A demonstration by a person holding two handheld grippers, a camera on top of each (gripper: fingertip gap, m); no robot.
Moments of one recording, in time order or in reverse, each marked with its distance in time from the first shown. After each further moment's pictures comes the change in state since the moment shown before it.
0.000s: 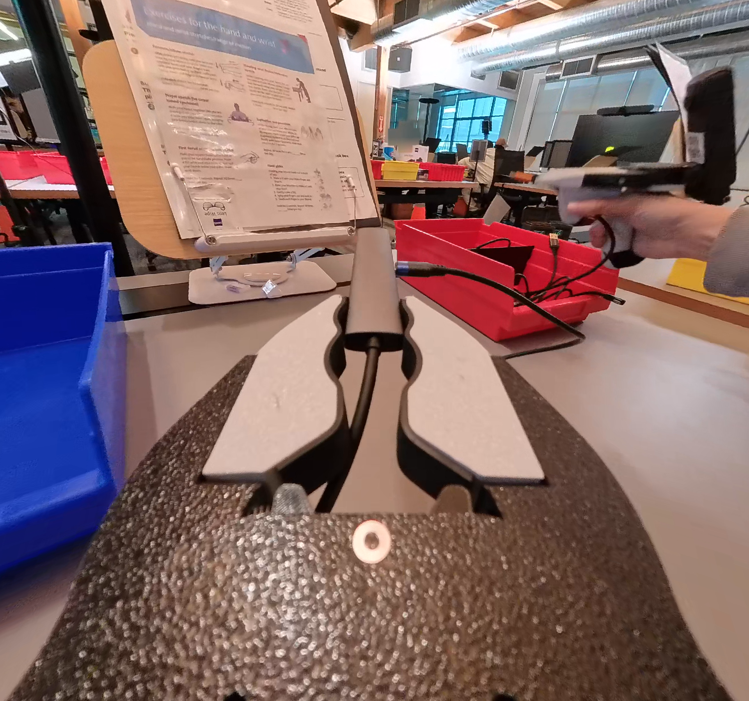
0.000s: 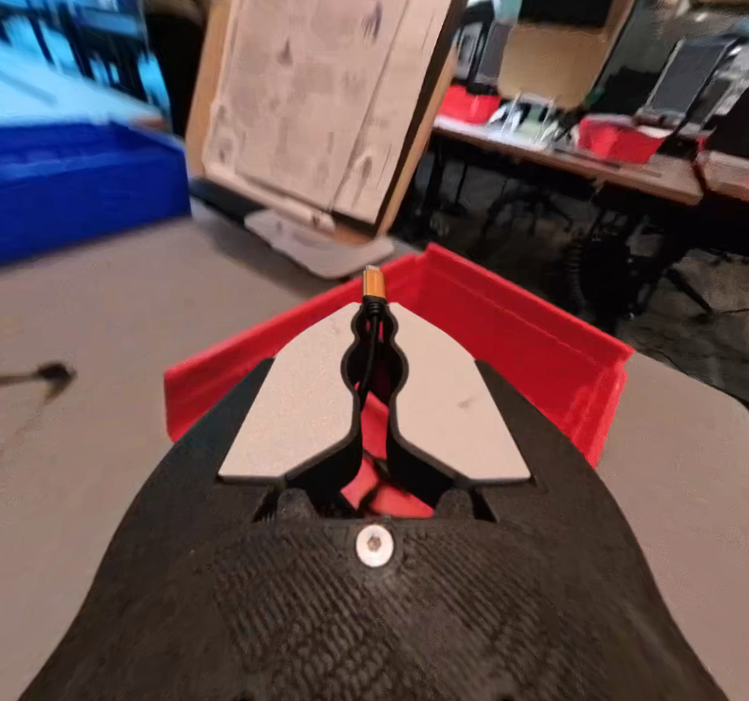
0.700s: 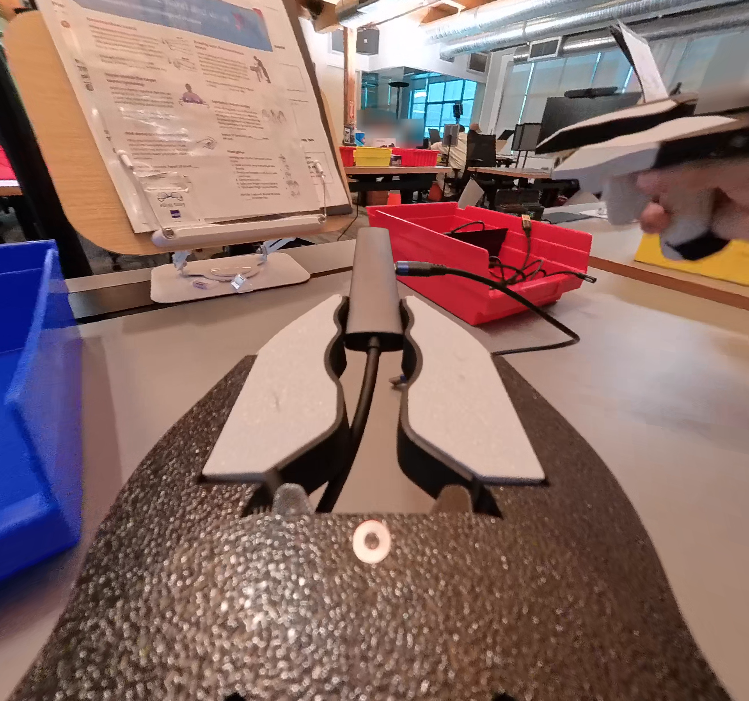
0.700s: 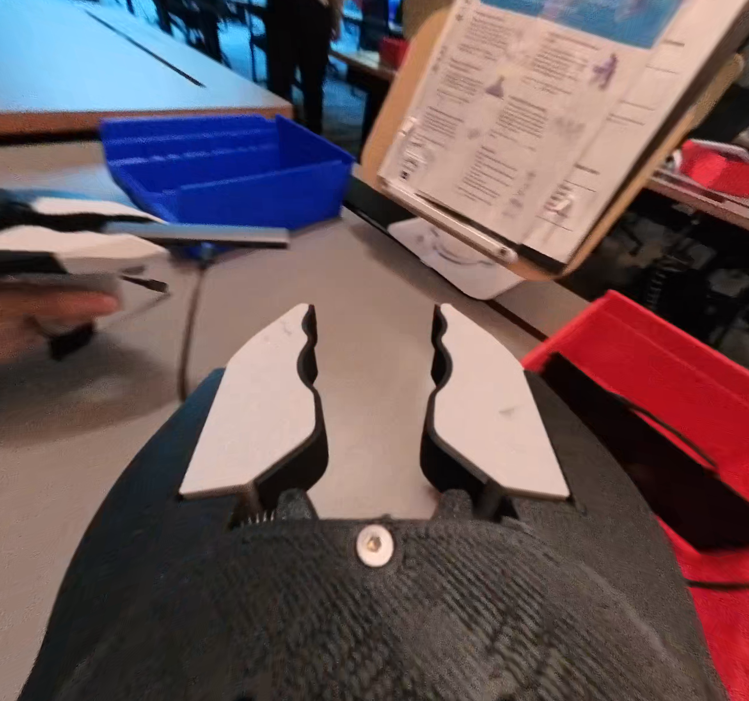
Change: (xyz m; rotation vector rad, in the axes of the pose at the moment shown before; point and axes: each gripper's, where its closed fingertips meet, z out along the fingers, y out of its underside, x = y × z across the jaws) left arm 0.019 0.012 0.006 -0.035 0.083 0.018; right arm -0.195 -0.038 -0.027 -0.029 -0.136 -0.081
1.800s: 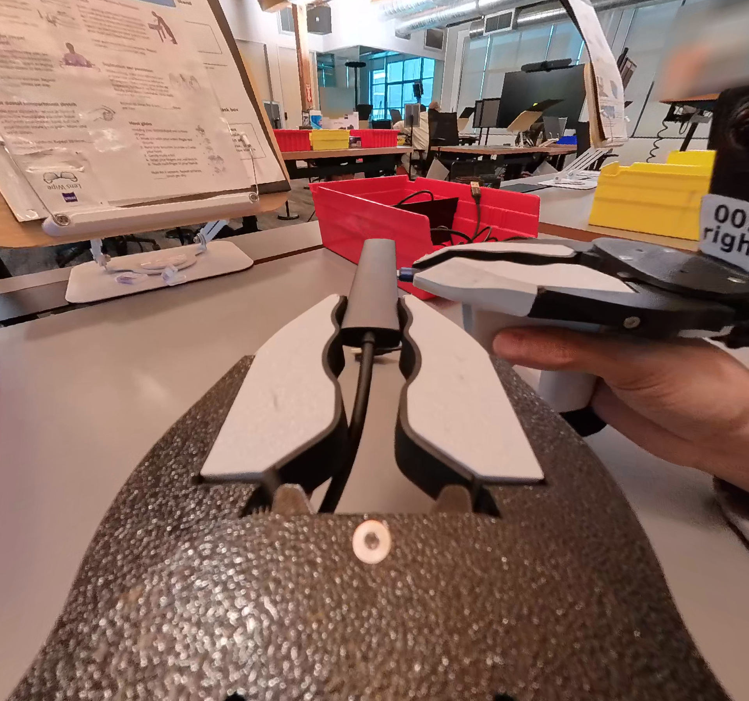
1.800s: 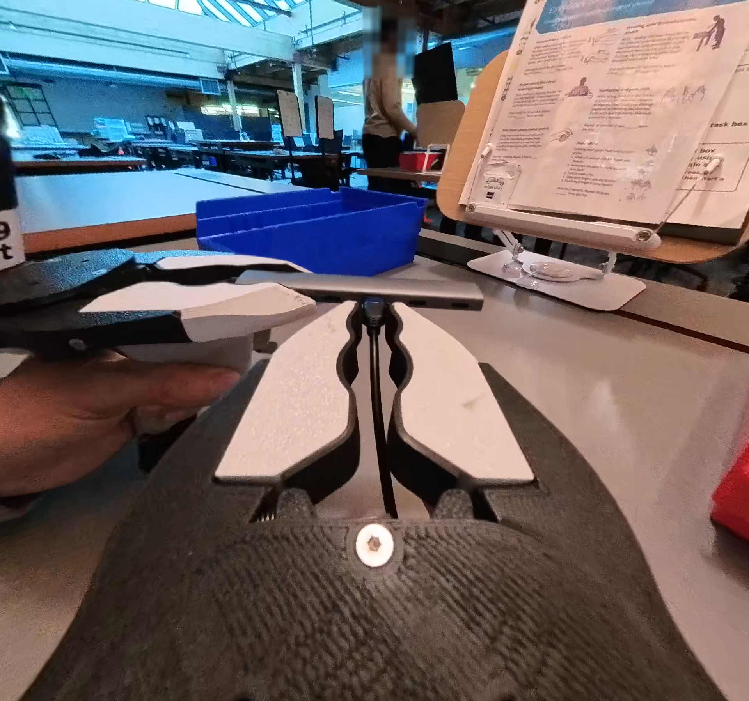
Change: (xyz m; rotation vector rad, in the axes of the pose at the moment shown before) left arm 0.049 0.026 0.010 -0.033 0.089 0.039; right arm -0.104 0.045 0.043 0.276 -0.027 0.174
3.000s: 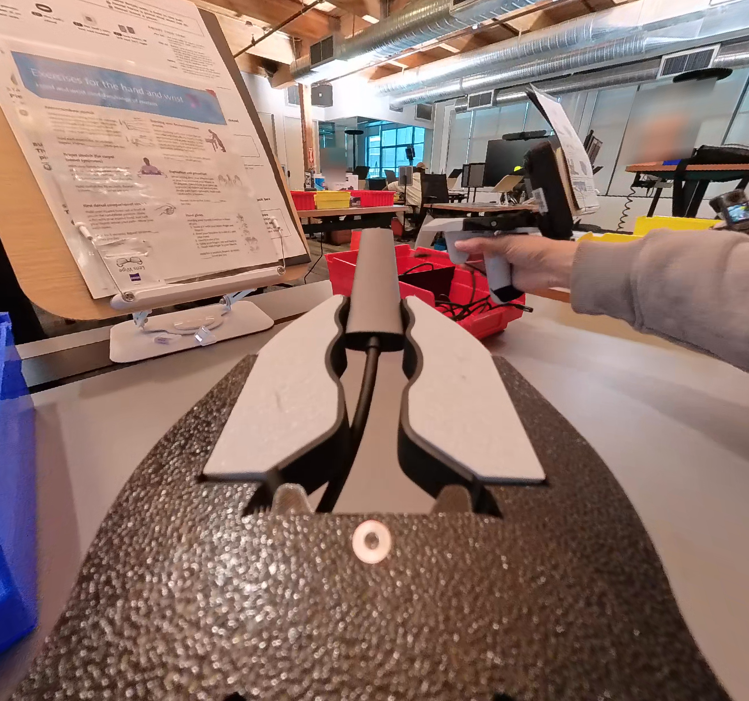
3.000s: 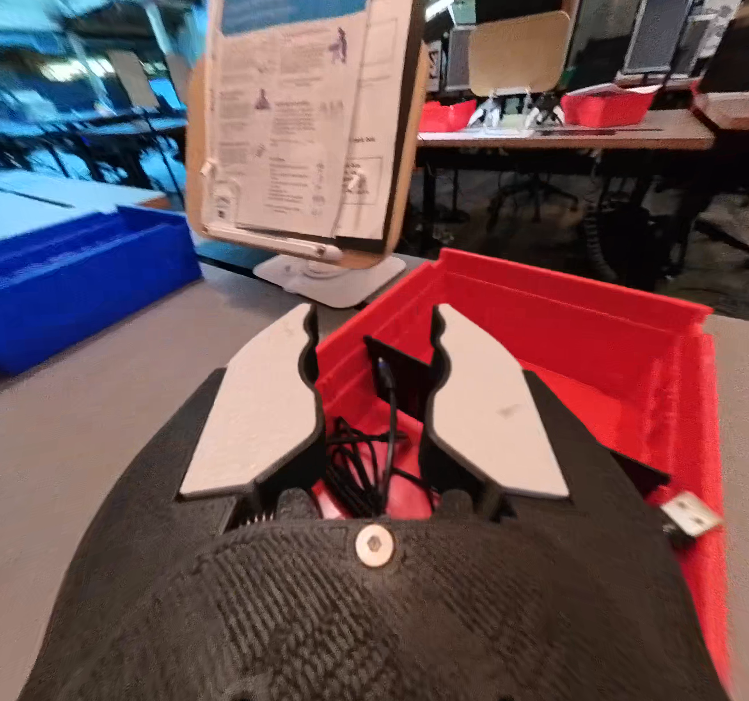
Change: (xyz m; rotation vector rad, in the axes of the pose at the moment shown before) left arm -0.021 -0.062 -0.025 0.137 0.019 -0.020; right arm 0.284 -0.045 -0.021 -0.134 0.250 0.093
